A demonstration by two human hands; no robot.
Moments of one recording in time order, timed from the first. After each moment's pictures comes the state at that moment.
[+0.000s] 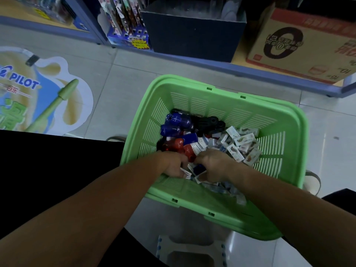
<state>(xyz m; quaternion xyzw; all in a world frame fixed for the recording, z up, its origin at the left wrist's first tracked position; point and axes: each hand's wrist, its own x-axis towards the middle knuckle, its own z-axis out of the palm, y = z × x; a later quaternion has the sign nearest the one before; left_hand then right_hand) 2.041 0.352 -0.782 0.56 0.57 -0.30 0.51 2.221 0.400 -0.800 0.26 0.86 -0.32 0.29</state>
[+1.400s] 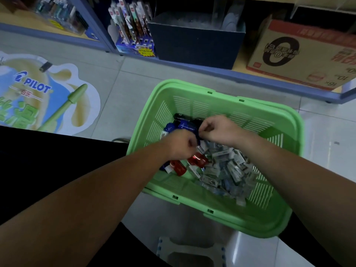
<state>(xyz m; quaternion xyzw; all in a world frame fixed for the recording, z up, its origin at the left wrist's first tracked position) 2.047 0.377 -0.731 0.56 0.68 -0.03 0.47 2.204 0.472 -0.743 0.46 0.70 -0.55 0.04</state>
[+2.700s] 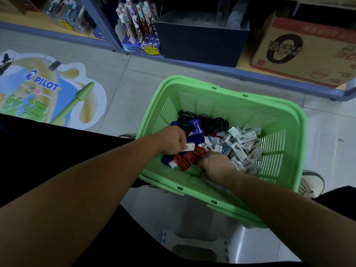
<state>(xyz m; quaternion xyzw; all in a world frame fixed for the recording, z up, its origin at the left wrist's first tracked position) 2.019 0.363 -0.718 0.52 0.71 -0.06 0.48 2.220 0.364 -0.794 0.29 0.90 -0.22 0.24</state>
